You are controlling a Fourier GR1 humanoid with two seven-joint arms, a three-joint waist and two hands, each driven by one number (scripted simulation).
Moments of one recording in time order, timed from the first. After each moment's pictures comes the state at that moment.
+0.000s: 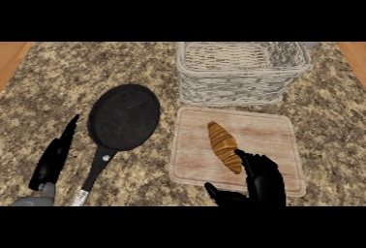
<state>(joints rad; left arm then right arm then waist) -0.02 0.31 -0.03 -1.38 -0.22 0.09 0.22 0.12 -0.03 0.32 -1.37 1.49 -0.95 0.03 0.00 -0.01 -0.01</state>
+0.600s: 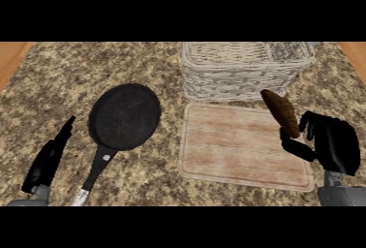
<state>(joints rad) 0.00 0.33 -0.01 -1.40 -0.21 0.06 0.23 -0.09 -0.26 0.00 -1.54 1.17 -0.20 0.23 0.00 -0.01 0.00</state>
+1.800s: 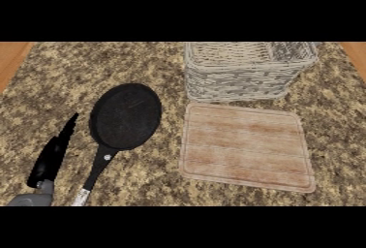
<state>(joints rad) -0.04 0.30 0.01 -1.36 -0.24 0.05 0.21 -0.71 -0.46 -0.26 -1.98 0.63 0.57 0.68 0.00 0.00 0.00</state>
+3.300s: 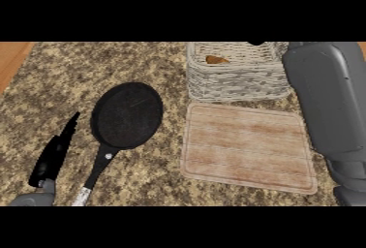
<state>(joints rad) -0.04 0.26 0.04 -1.38 -0.28 0.02 0.22 -1.07 -0.24 -0.04 -1.16 0.85 0.21 0.62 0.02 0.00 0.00</state>
